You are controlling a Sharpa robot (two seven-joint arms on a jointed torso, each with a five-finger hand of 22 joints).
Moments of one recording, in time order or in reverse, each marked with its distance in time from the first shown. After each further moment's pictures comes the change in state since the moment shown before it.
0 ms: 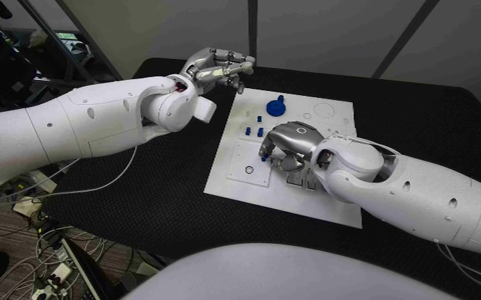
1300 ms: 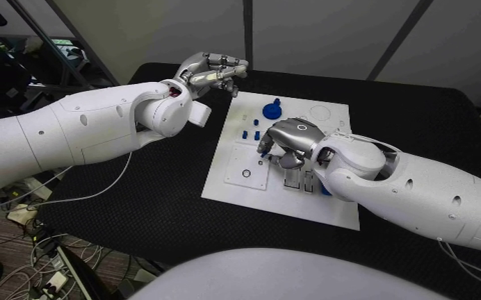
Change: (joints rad) left arm 0.000 -0.009 0.000 0.006 0.000 -0.013 0.007; left_hand 0.000 0.000 0.000 0.000 0.000 0.000 0.000 0.000 0.000 0.000 0.000 0.000 0.000 0.000 0.000 0.000 0.000 0.000 0.000 0.000 0.000 0.001; right arm 0.018 -0.020 0.003 0.022 0.010 -0.029 -0.008; right_hand 0.000 0.000 0.003 0.003 0.002 -0.002 -0.002 0.003 -0.002 -0.003 -0.004 0.001 -0.001 0.000 0.000 0.000 0.000 0.000 0.000 0.000 -0.004 -0.003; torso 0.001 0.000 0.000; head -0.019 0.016
